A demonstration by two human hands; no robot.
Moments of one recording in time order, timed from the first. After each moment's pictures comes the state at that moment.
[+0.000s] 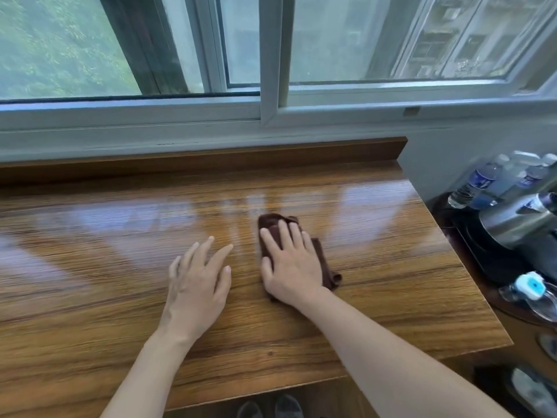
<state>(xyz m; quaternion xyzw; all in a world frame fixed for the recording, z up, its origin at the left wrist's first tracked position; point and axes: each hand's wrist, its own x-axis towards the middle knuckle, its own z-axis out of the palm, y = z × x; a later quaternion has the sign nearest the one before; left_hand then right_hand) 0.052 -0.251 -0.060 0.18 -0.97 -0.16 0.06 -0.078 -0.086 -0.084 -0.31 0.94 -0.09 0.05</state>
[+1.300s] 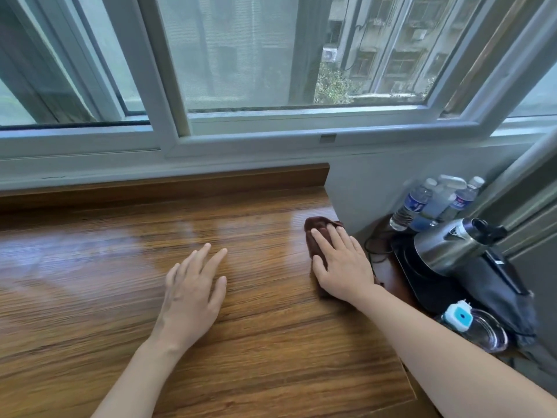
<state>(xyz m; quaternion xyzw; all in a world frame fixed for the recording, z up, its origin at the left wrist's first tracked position) -0.093 -0.108 -0.064 0.13 -0.97 -0.18 0.06 -0.273 0.171 -0.090 -0.24 0.97 -0.05 0.00</state>
